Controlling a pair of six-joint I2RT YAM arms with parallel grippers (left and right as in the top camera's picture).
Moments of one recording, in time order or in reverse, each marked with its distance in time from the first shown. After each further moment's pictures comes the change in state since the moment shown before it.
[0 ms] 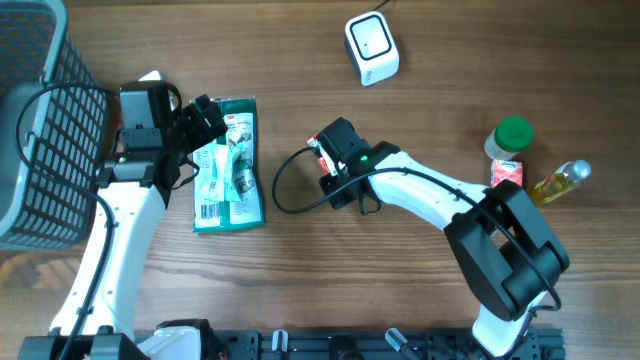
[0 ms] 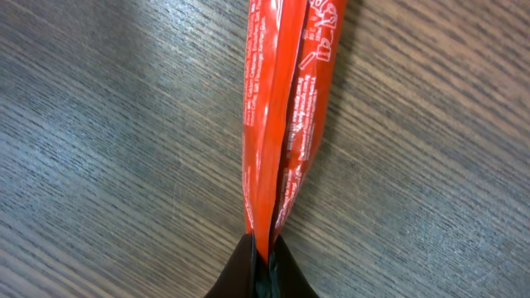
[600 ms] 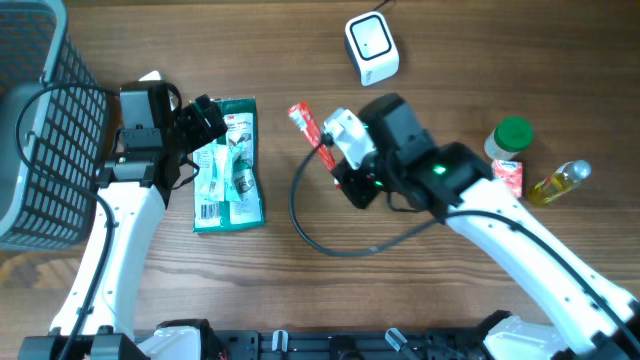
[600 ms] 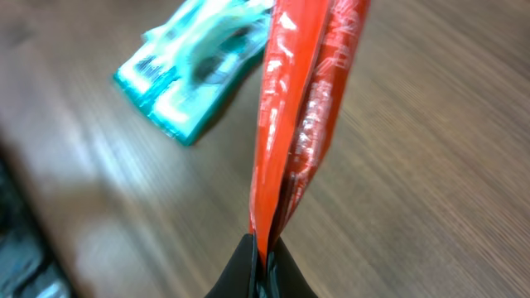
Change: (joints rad) left arm 0.000 0.000 0.000 0.000 0.000 0.000; right arm -0.048 -0.494 0.068 -0.256 -0.279 -0.288
